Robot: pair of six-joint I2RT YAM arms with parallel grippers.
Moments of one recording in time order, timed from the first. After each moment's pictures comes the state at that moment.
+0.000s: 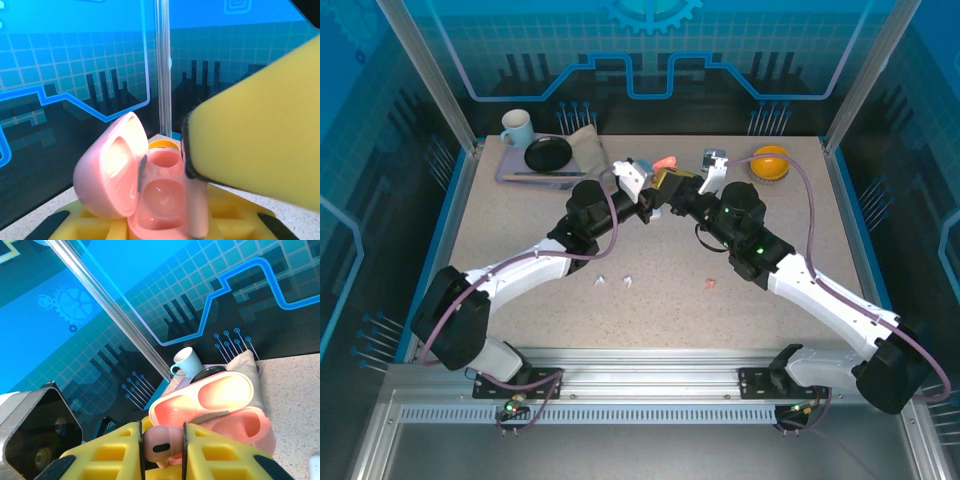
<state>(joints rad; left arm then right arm) -0.61 1.50 0.97 0.62 0.25 0.02 0.67 1.20 0.99 0.20 0.03 0.63</state>
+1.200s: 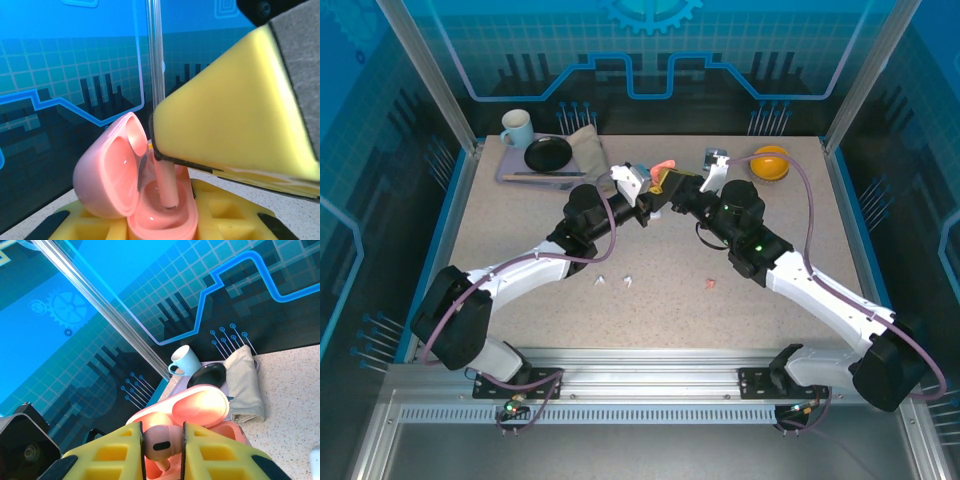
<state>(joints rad) -0.60 1.50 0.93 0.68 0.29 0.02 0.64 1.22 0.98 0.22 0.01 0.68</state>
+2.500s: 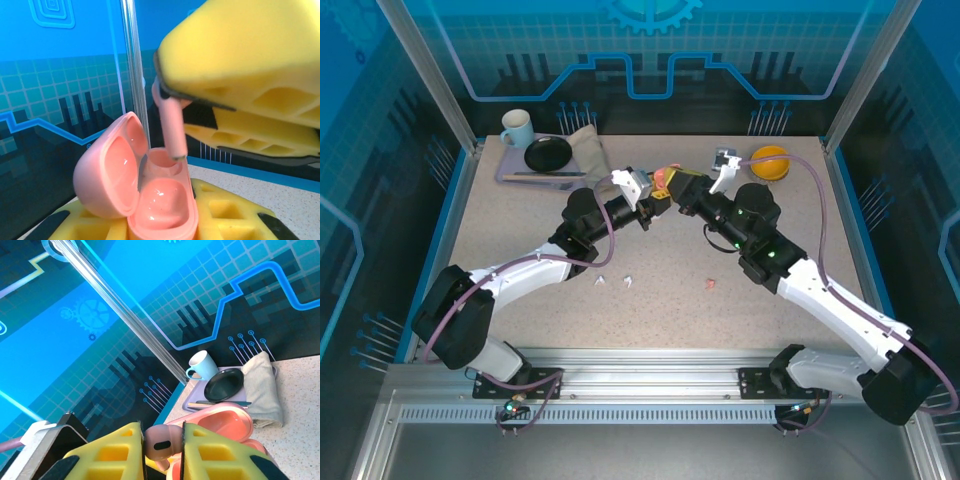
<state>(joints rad) -0.61 1.50 0.91 0.78 0.37 0.02 0.64 1.14 0.98 0.19 -0.03 0.69</state>
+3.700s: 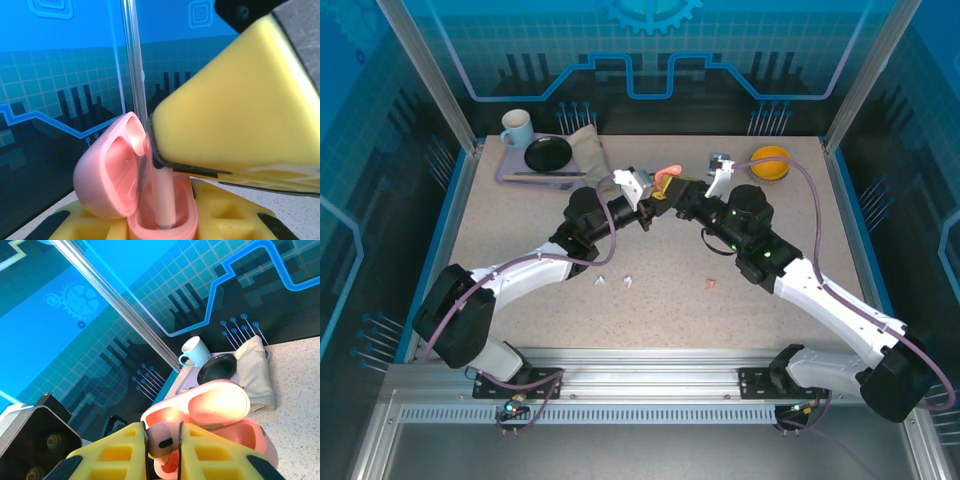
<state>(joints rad) -0.61 1.51 0.92 0.75 0.37 0.03 0.65 1.15 0.95 0.17 -0.04 0.70</state>
